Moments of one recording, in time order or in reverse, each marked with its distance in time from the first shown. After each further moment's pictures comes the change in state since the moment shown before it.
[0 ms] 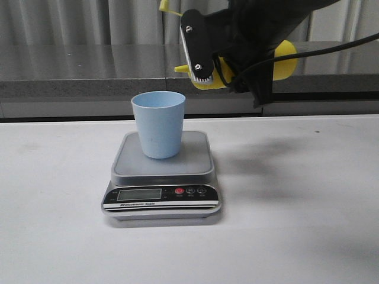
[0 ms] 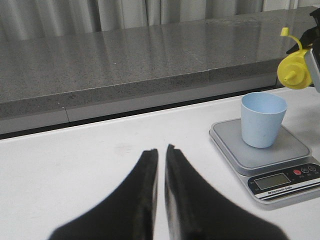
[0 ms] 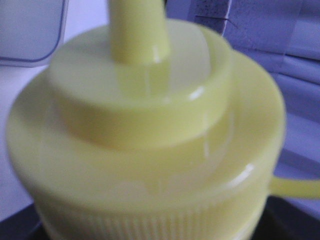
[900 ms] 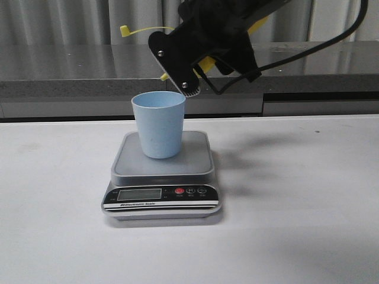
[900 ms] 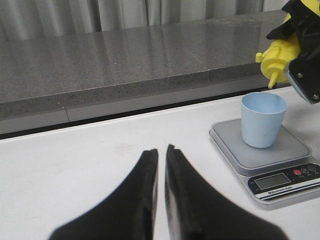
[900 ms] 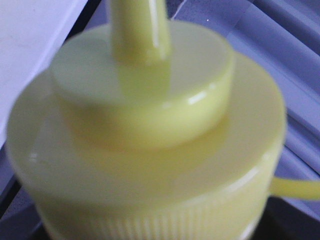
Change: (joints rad) left arm 0.000 0.000 0.000 0.000 0.000 0.000; right arm 0.119 0.075 -0.070 -0.414 0.251 0.000
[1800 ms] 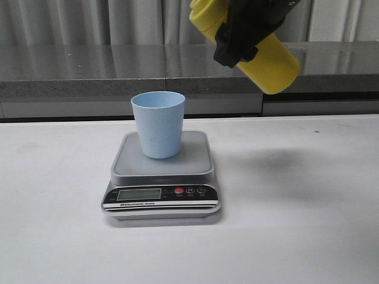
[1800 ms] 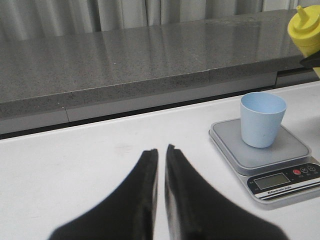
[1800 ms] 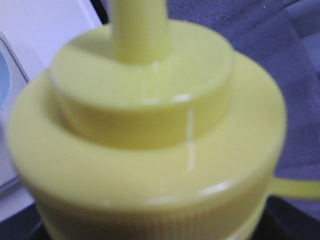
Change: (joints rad) left arm 0.000 0.000 0.000 0.000 0.000 0.000; right arm -0.194 -0.215 0.088 1.065 -0.404 0.108
